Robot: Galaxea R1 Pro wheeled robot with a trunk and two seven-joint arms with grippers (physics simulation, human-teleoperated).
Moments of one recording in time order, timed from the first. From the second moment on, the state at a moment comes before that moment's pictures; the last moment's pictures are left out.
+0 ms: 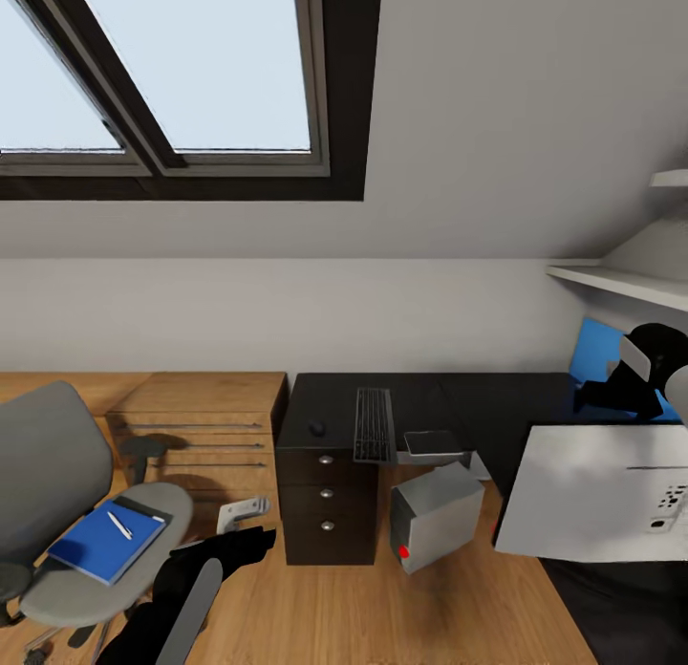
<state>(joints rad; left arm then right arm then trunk) -0.23 -0.01 -0.15 -1.38 0.45 0.77 0.35 -1.48 -0.47 0.11 -0.04 0.00 1.03 0.08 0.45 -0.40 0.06</state>
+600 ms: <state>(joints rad) -0.23 -0.01 -0.15 -1.38 0.45 0.77 0.35 -1.48 -0.47 0.11 -0.04 0.00 1.03 0.08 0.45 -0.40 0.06</state>
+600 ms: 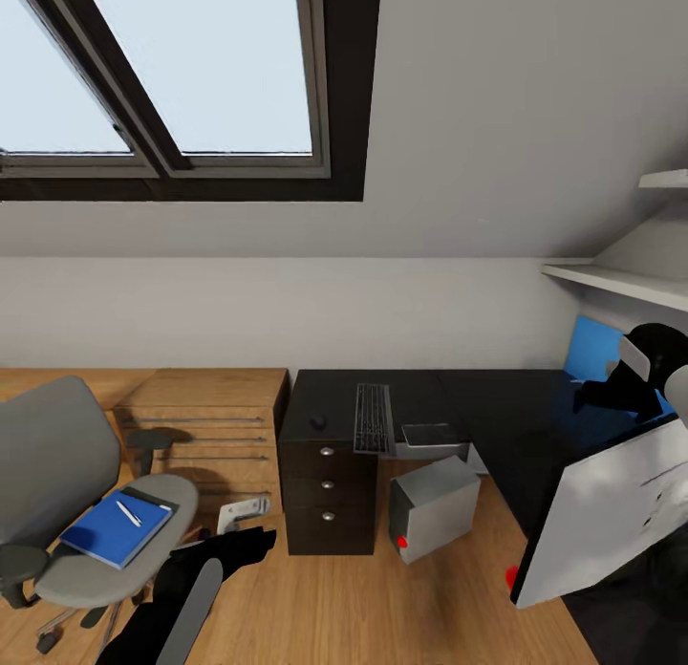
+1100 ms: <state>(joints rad) -0.23 -0.01 -0.15 -1.38 0.45 0.77 0.35 -1.48 -0.47 0.11 -0.04 0.00 1.03 0.08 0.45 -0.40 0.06</state>
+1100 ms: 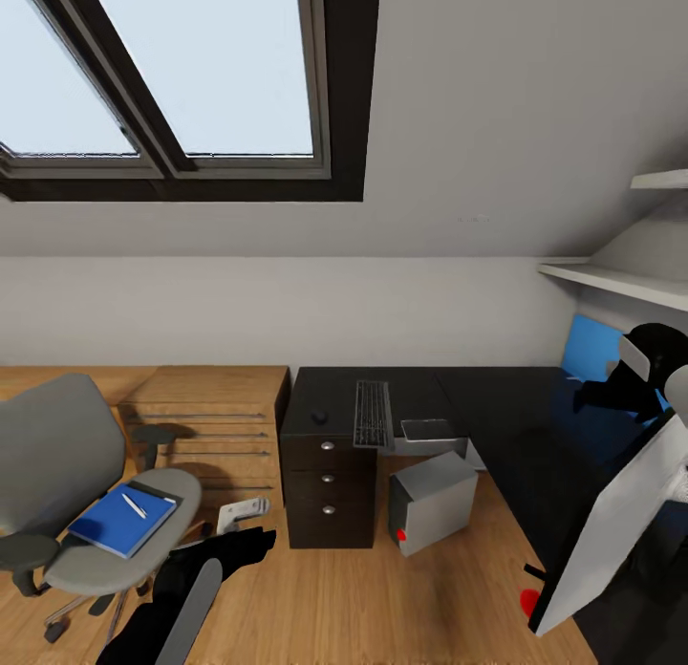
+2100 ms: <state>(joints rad) -0.23 -0.01 -0.15 -1.38 0.45 0.77 0.35 -1.48 -0.47 0.10 -0.64 0.00 1.03 0.08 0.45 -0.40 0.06</state>
